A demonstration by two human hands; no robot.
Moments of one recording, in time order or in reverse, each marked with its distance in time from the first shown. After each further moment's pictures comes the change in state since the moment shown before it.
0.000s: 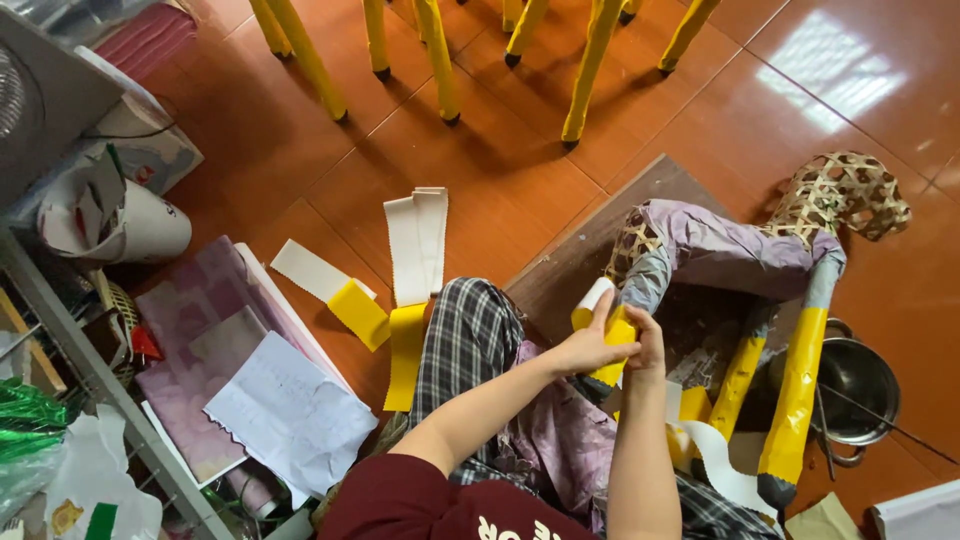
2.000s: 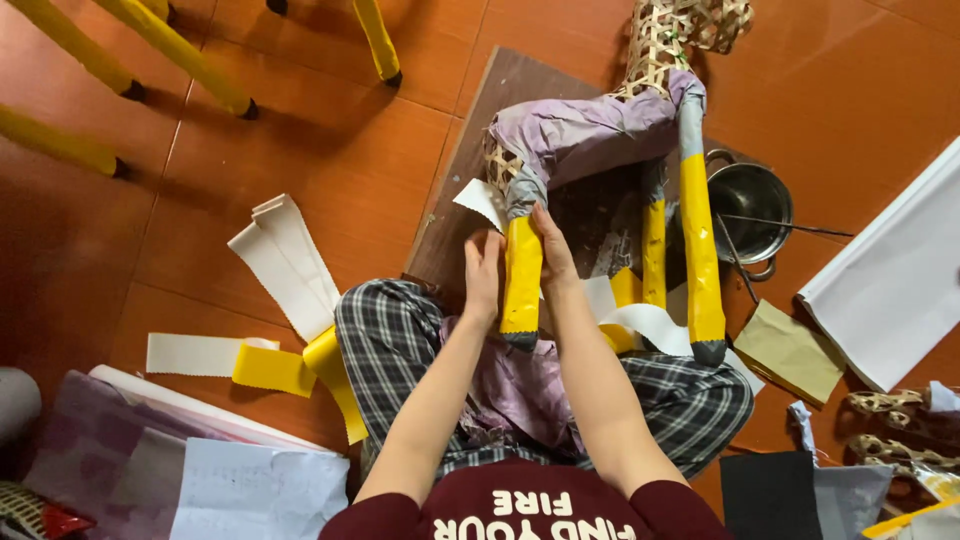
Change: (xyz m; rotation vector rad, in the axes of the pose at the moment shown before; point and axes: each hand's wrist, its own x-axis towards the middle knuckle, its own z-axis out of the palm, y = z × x) left_hand 0.093 -0.057 0.015 -0.428 0.533 0.168; right_hand -0.050 -0.027 0.080 0.291 0.072 -0.212
